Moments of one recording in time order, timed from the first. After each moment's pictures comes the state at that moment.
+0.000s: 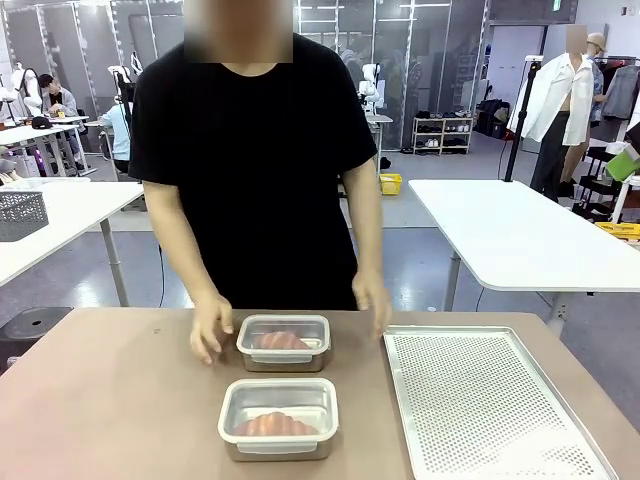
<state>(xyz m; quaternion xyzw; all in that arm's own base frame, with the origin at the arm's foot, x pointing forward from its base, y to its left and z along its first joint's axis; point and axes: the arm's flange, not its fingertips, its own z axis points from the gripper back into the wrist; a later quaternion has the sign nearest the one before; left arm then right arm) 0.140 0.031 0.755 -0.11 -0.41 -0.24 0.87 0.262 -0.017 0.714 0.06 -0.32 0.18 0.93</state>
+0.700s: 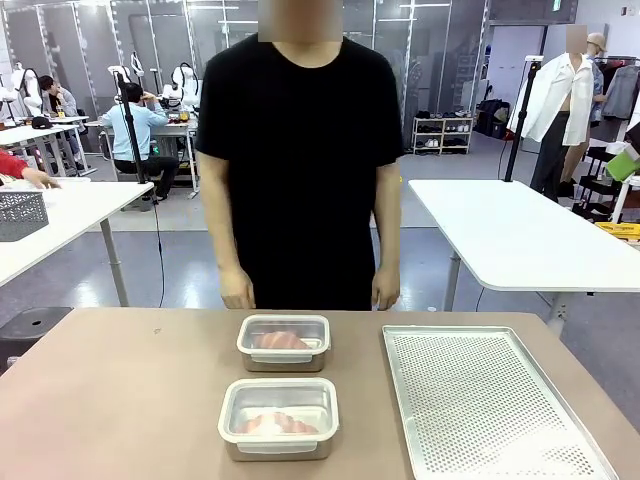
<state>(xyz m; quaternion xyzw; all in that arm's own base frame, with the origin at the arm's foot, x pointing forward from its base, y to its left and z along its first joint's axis) 0.140 0.031 0.755 -0.11 -0.41 -0.24 0.87 0.262 -0.017 0.714 0.06 -0.32 0.18 0.93</state>
